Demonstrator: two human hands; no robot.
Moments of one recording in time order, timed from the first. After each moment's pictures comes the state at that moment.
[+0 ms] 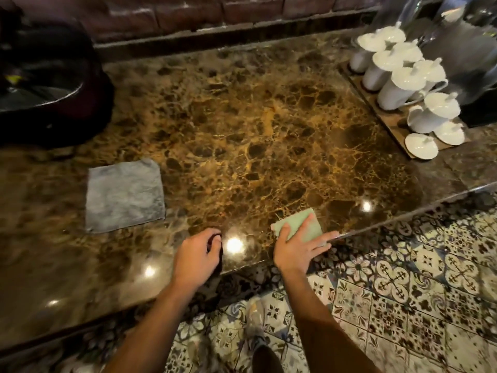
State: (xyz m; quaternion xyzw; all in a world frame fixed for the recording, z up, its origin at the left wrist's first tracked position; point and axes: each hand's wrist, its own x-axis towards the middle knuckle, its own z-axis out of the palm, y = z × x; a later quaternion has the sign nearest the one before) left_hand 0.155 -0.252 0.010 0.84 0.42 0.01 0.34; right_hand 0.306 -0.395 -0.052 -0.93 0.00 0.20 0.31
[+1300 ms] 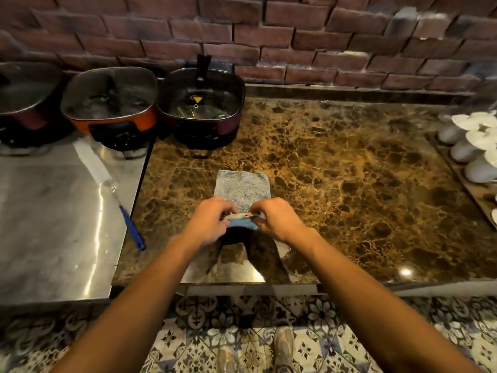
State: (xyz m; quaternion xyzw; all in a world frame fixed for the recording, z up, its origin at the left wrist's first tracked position) left_hand -0.022 -0.082 0.102 0.88 0.36 0.05 0.29; right_hand 0.161 -0.179 0.107 -0.73 -0.65 0.19 0.10
